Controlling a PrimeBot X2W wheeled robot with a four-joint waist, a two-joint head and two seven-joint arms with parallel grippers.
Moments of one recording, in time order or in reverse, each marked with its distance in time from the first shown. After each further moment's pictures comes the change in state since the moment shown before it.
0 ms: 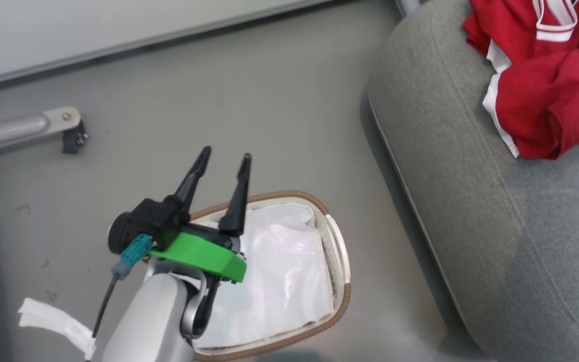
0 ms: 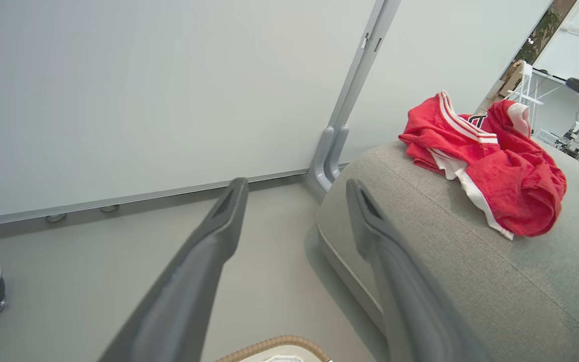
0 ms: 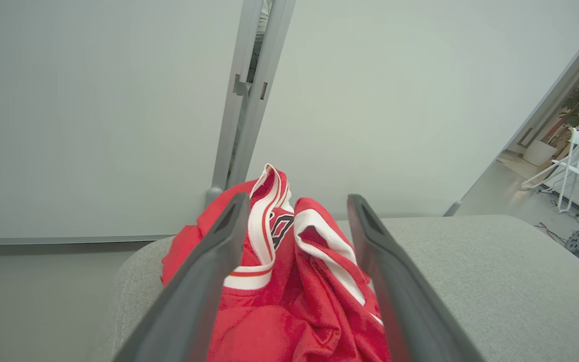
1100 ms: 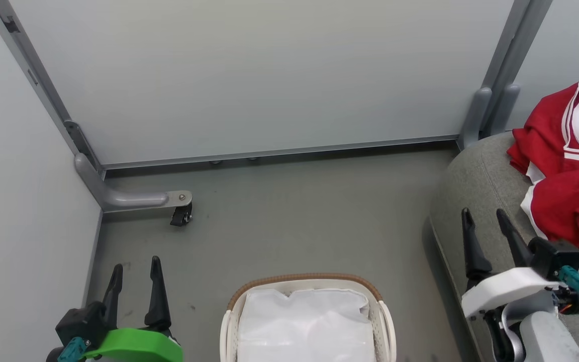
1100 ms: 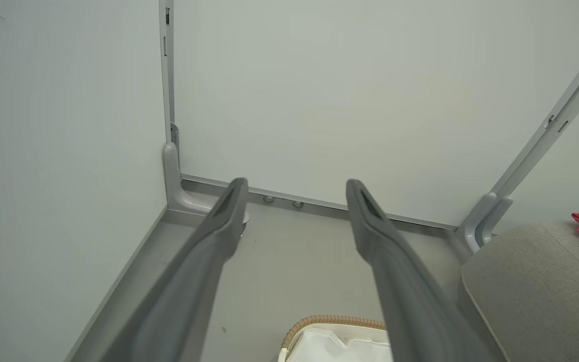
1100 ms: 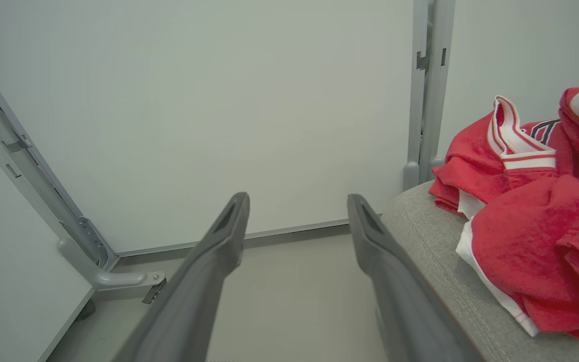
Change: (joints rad) left arm 0.347 -0.007 0.300 0.007 0.005 0.064 0.000; right arm 0.619 0.278 0.157 -0.283 0.295 0.000 0.000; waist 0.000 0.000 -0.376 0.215
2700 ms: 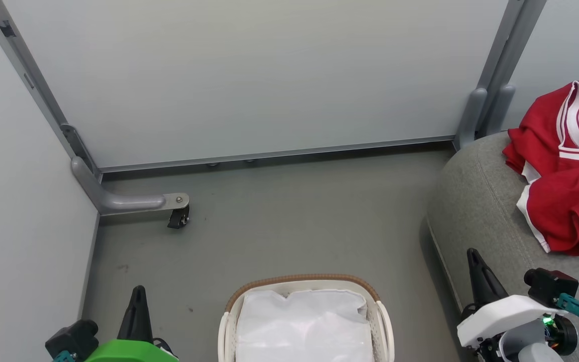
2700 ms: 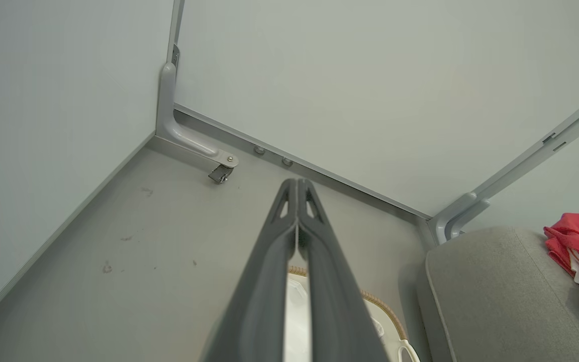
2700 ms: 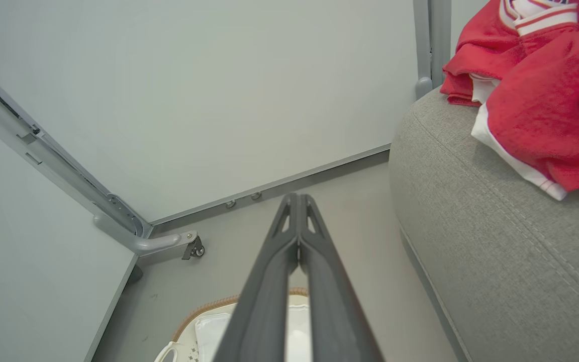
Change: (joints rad) left arm 0.026 -0.003 0.001 0.059 -0.225 -0.007 0.069; right arm 0.103 0.011 0.041 0.007 0.174 0.000 0.071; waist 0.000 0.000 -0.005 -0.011
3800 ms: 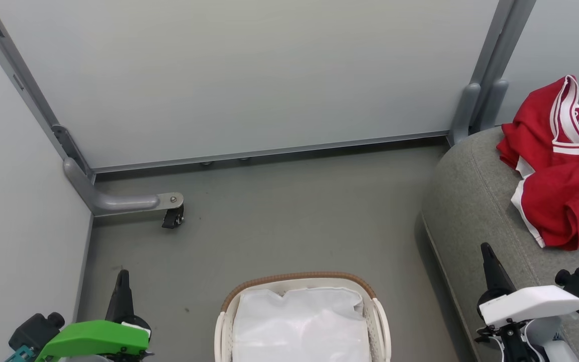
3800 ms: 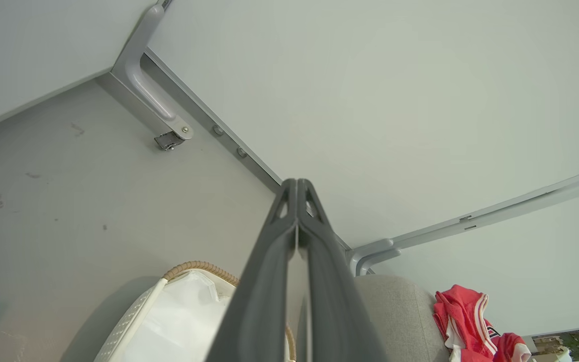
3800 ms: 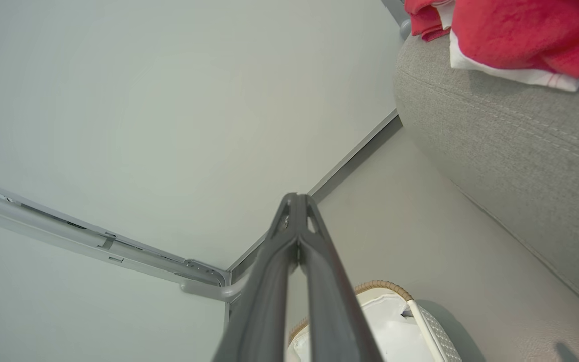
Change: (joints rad) left arm -0.044 0.000 0.071 -0.044 -0.418 -0.022 0.126; right arm 0.000 -0.002 -0.040 -0.057 0.482 0.000 0.125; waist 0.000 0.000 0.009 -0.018
